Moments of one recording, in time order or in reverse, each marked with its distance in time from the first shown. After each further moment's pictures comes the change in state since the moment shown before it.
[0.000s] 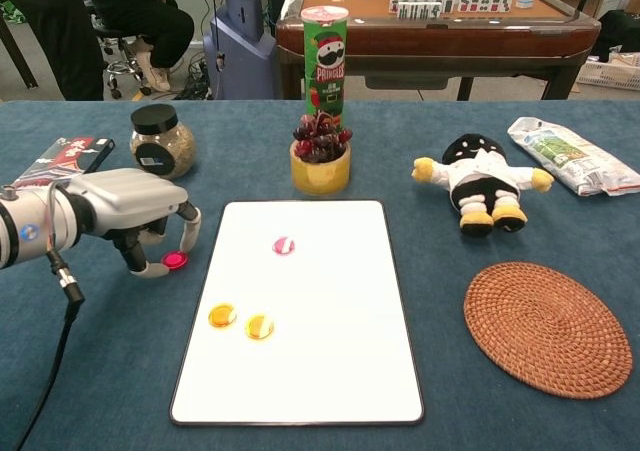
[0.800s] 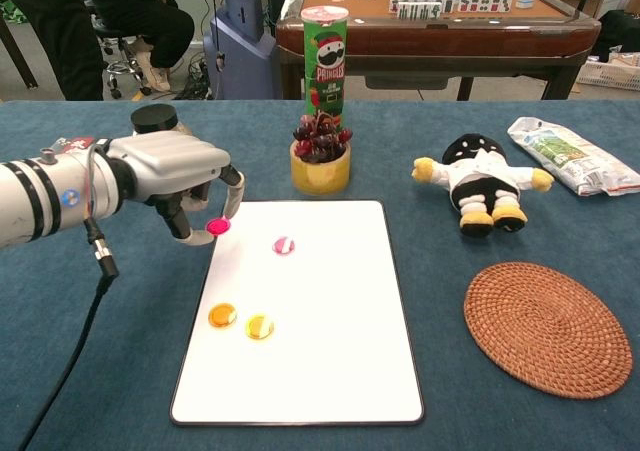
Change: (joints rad) left arm -0.063 -0.015 -0.067 -0.053 0.015 0.036 0.045; right arm -0.004 0.003 -0.001 0.000 -0.003 0.008 0.008
